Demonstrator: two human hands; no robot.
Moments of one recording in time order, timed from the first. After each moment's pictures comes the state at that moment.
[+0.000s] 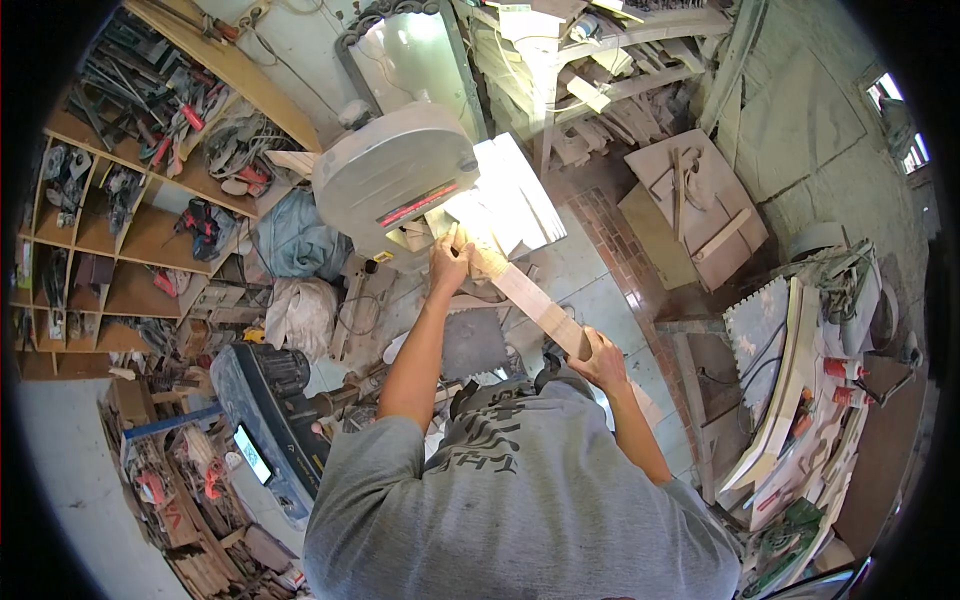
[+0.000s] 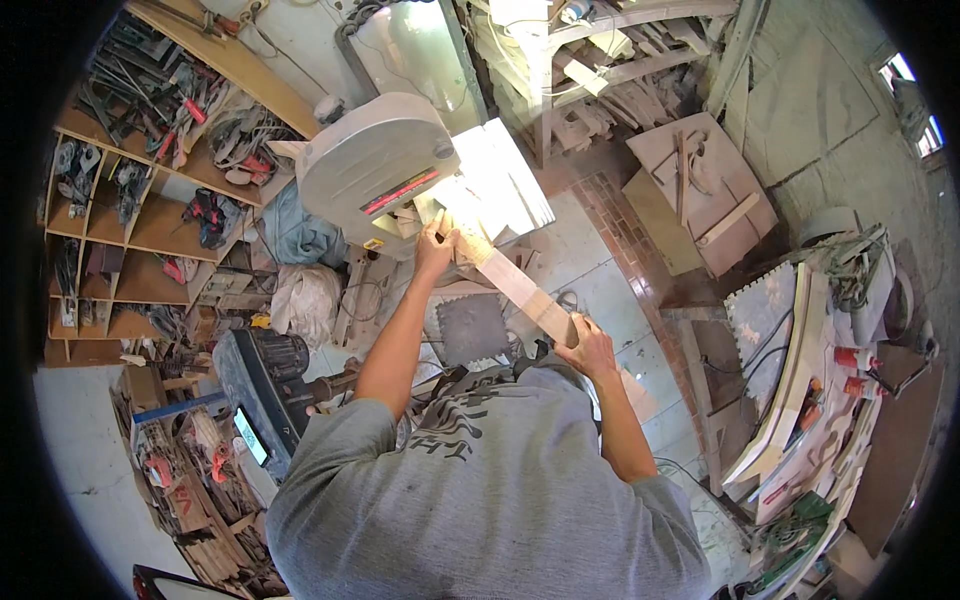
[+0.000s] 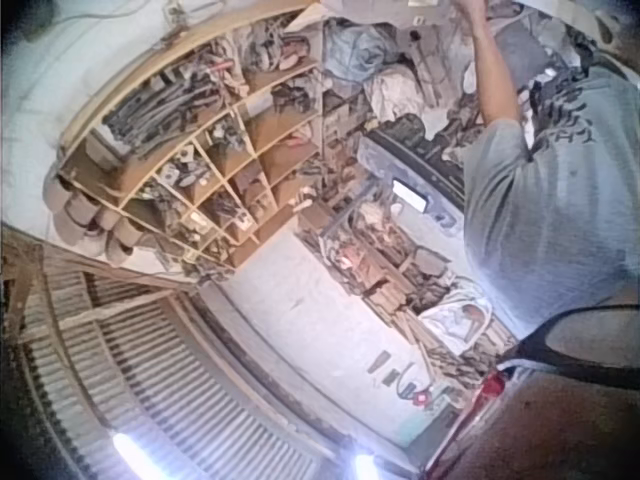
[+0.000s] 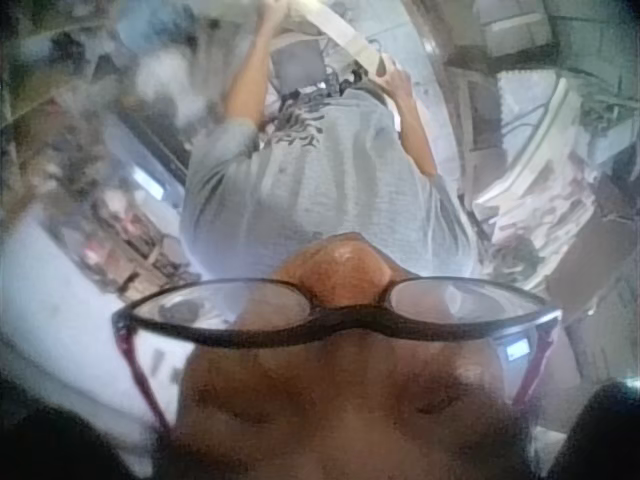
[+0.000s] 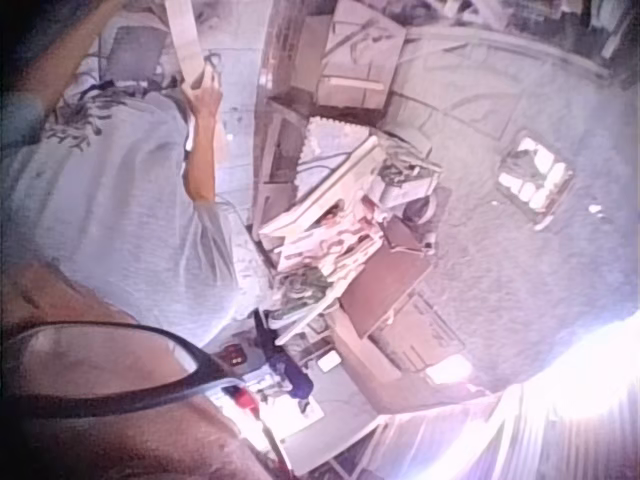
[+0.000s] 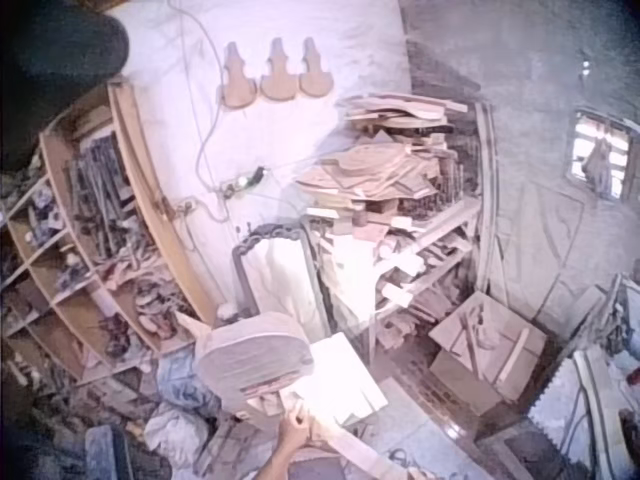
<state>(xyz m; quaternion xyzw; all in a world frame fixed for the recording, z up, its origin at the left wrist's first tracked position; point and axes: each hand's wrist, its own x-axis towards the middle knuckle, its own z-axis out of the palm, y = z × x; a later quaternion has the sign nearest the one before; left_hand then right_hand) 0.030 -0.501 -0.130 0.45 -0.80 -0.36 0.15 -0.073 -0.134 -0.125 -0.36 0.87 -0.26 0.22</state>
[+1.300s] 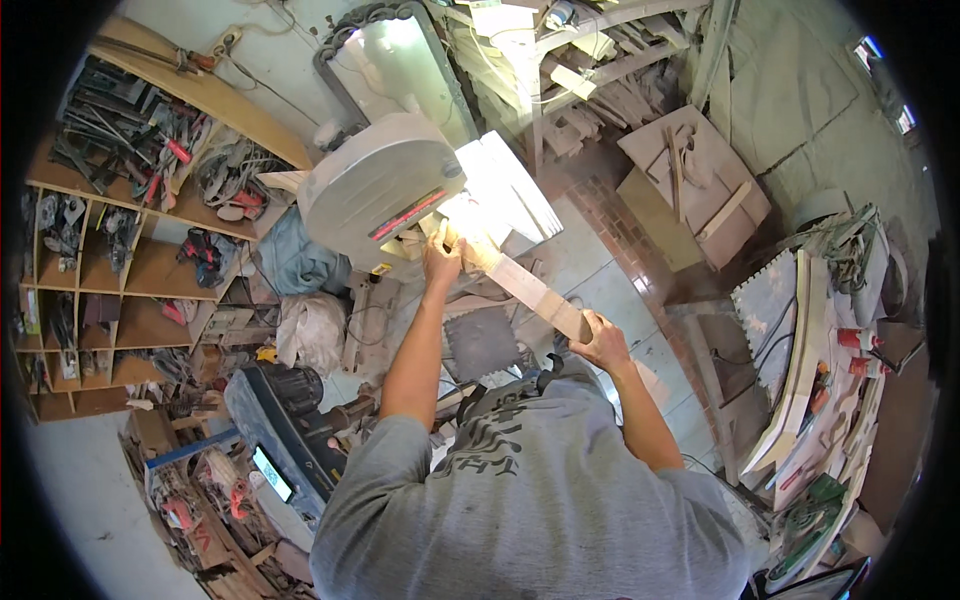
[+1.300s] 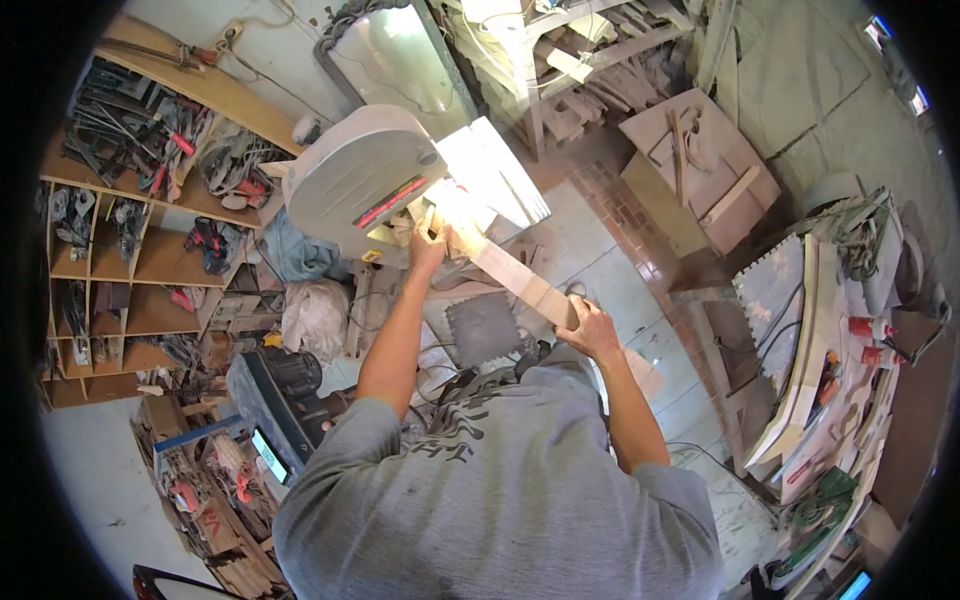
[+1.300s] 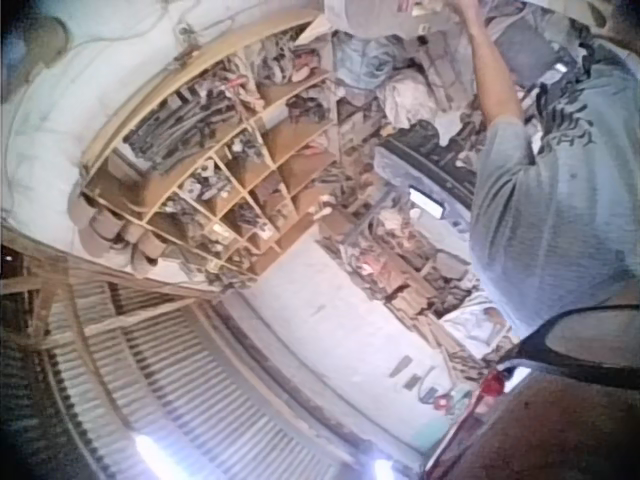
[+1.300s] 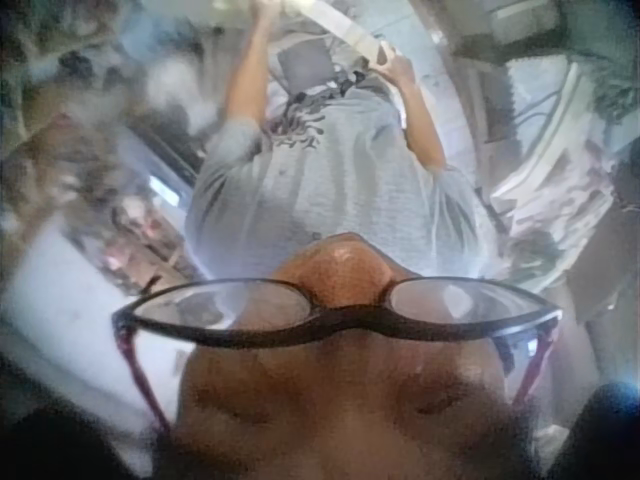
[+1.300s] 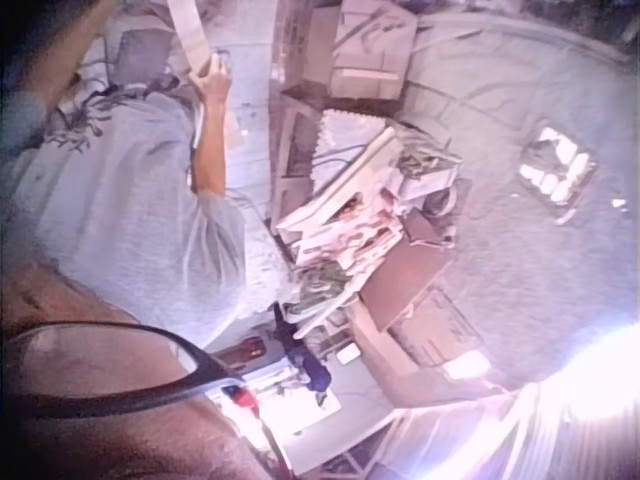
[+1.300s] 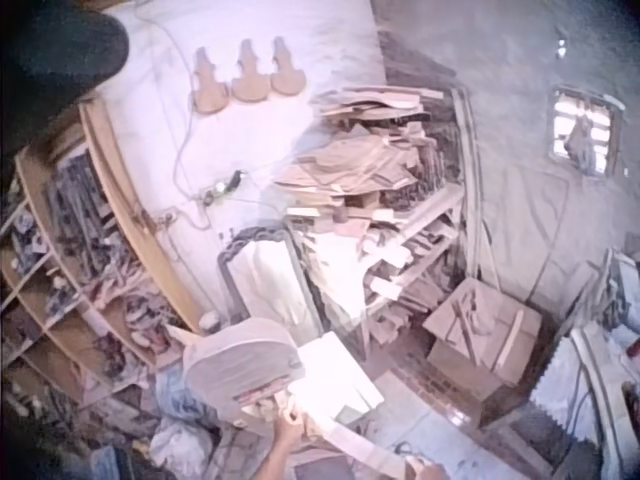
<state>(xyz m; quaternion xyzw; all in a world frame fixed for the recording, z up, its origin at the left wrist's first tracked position) 0.019 -0.531 -0.149 0.45 -0.81 -0.36 0.13 -0.085 -0.155 -0.144 -0.36 0.86 -0.27 0.23</state>
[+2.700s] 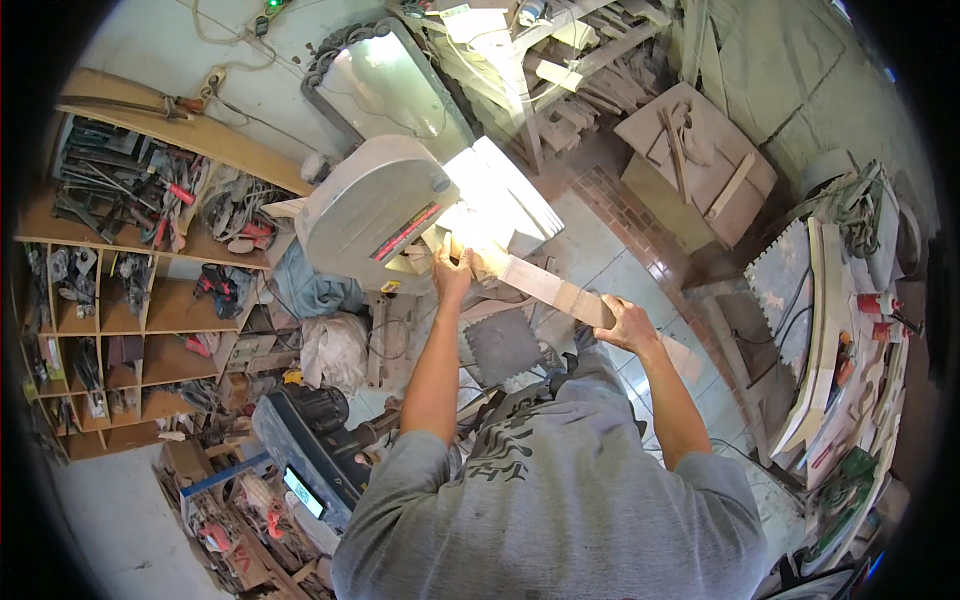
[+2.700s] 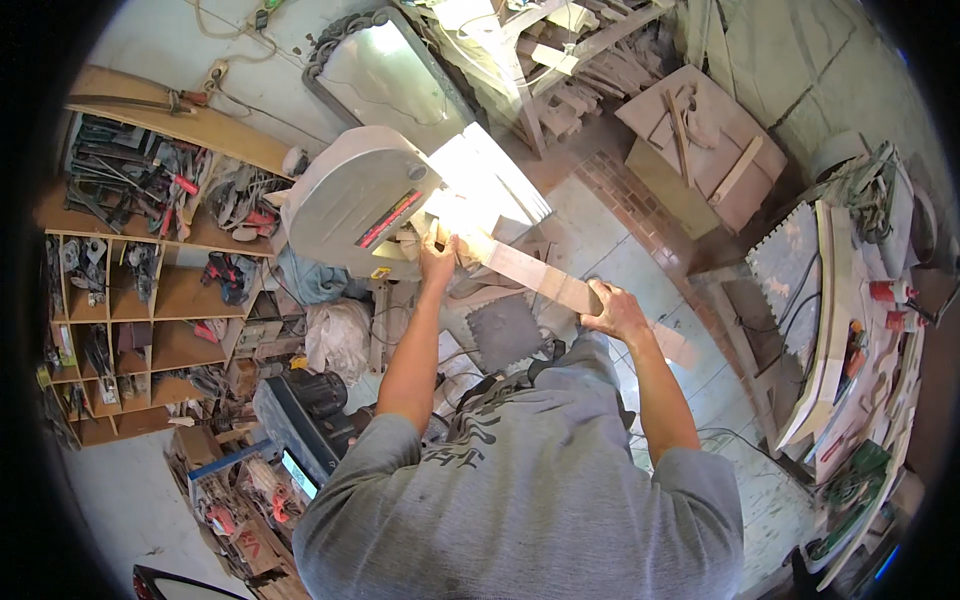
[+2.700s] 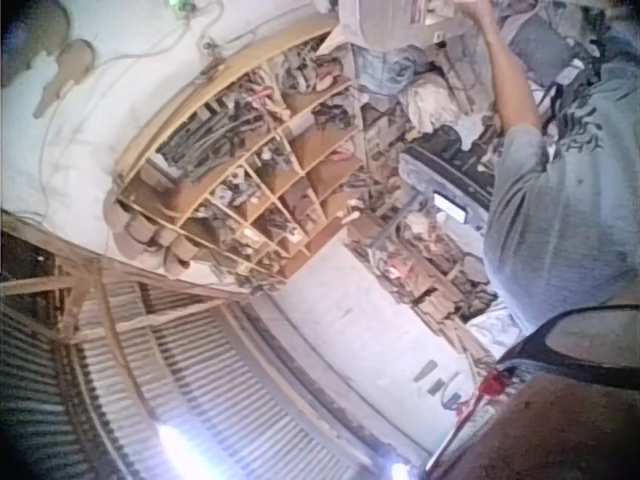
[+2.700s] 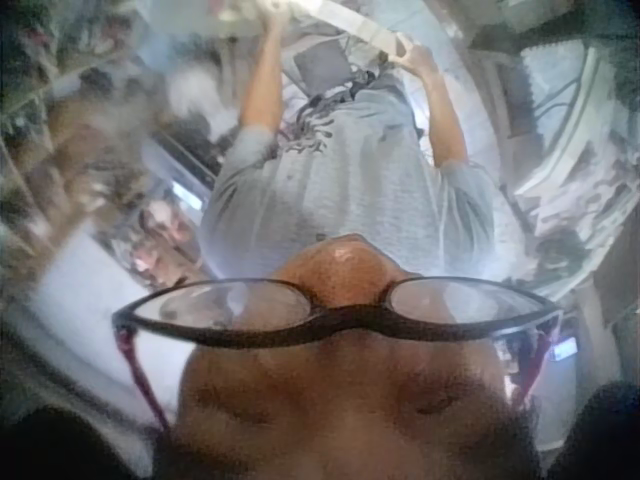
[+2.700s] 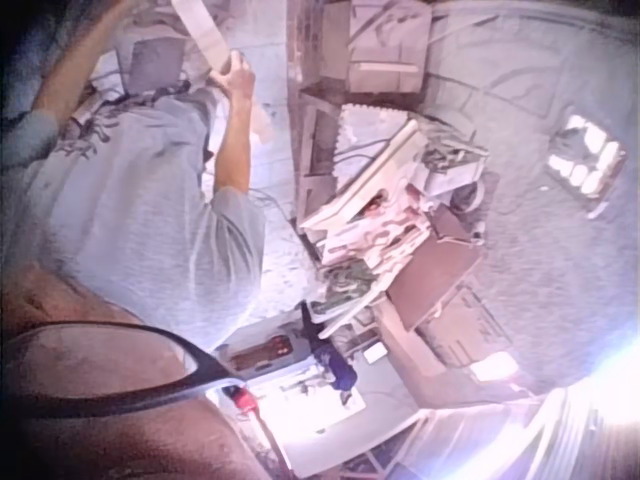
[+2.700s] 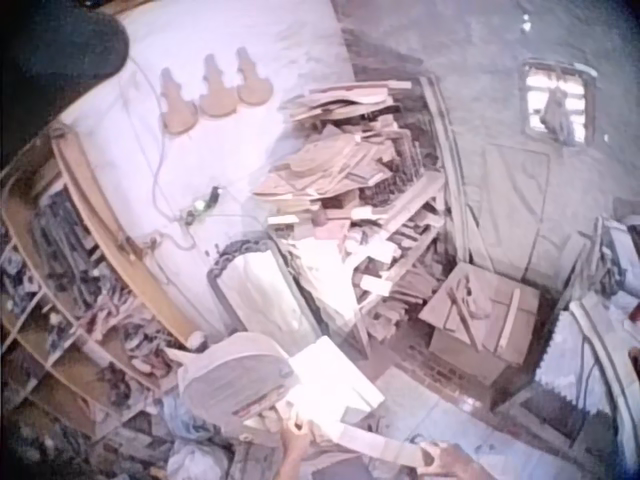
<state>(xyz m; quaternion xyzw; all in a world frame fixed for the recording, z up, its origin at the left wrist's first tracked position) 0.014 -0.516 -0.145 0.47 -0.80 -0.35 0.14 -0.123 -0.146 -0.134 -0.38 0.85 -0.27 0.26</state>
